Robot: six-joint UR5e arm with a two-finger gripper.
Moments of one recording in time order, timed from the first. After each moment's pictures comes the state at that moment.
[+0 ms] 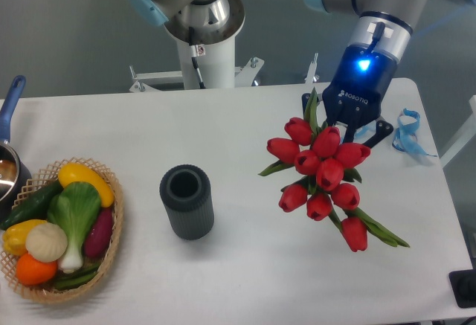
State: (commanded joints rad) arm 2.83 -1.78 -1.63 -0.80 0.56 1.09
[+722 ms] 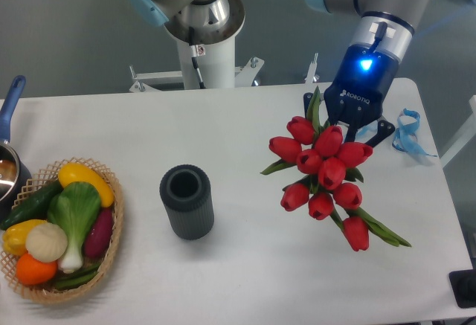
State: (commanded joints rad) arm 2.83 -1.79 -1.64 -0.80 0.51 1.09
